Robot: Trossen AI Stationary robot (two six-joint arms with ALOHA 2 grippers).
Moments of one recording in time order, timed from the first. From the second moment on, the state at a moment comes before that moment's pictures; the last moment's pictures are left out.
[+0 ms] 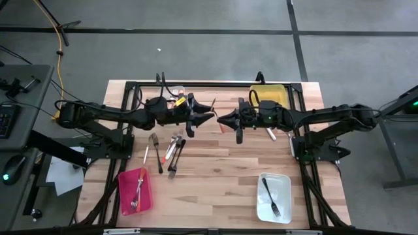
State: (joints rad) left arm 0.10 1.36 0.81 0.72 0.02 -0.32; right arm -0.05 1.28 0.86 0.33 0.01 0.20
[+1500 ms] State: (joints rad) left arm 0.08 1.44 0.81 0.81 -0.01 -0.33; right arm -0.05 1.28 0.86 0.34 0.01 0.21
